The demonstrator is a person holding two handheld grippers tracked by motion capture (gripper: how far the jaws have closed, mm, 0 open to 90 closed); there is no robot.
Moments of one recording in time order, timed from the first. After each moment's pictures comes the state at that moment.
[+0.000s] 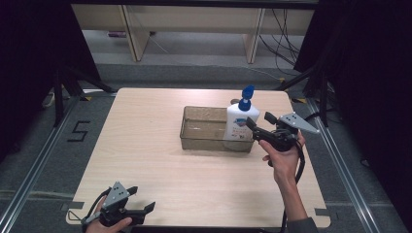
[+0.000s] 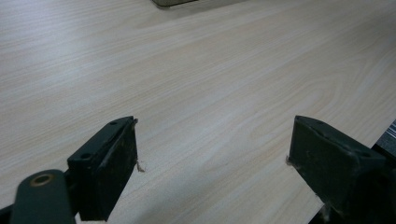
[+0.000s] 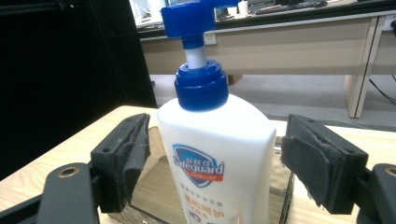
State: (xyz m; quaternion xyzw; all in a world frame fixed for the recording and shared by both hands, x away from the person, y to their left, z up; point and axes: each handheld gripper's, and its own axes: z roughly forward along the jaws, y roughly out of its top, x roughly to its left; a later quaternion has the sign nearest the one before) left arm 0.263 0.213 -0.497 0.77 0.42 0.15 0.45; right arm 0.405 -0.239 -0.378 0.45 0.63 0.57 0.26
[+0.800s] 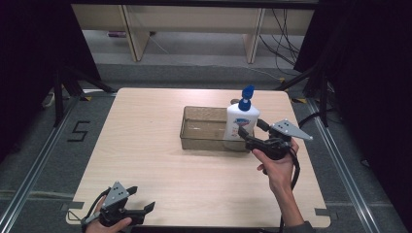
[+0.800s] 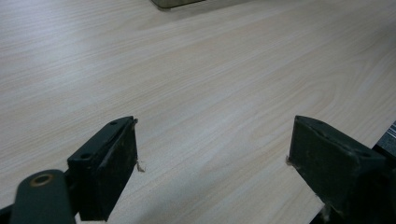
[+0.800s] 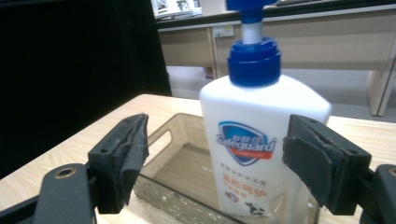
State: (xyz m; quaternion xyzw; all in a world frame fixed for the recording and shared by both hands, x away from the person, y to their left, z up) left arm 0.261 0.214 -0.496 0.77 0.42 0.15 0.45; right arm 0.385 -0.220 -0.383 0.43 0.65 0.57 0.24
